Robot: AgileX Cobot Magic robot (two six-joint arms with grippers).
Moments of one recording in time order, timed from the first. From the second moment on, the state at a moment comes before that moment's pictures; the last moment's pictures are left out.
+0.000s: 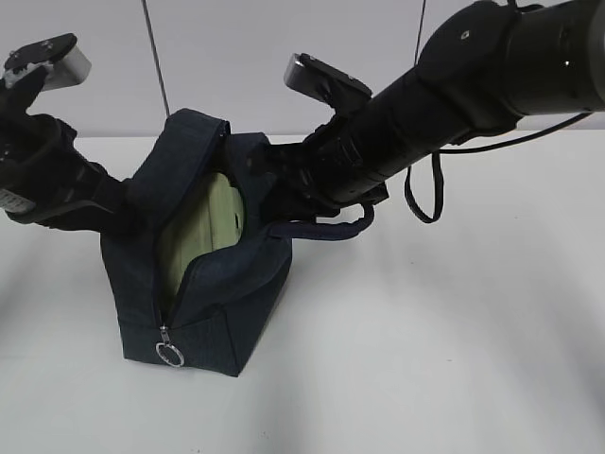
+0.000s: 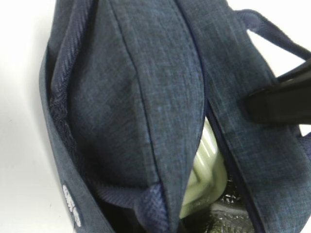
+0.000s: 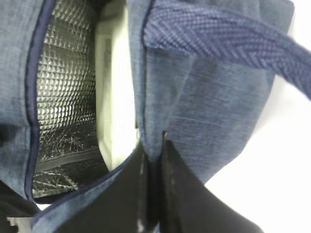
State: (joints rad) left arm -0.23 1.45 -0.98 -0.58 0.78 0.54; right arm 0.46 1.86 -1.34 0.86 0.64 -0.43
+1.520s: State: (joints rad) left arm -0.25 1.47 -1.11 -0.57 0.84 0.55; right arm 0.46 1.59 -1.13 0.84 0.50 -0.49
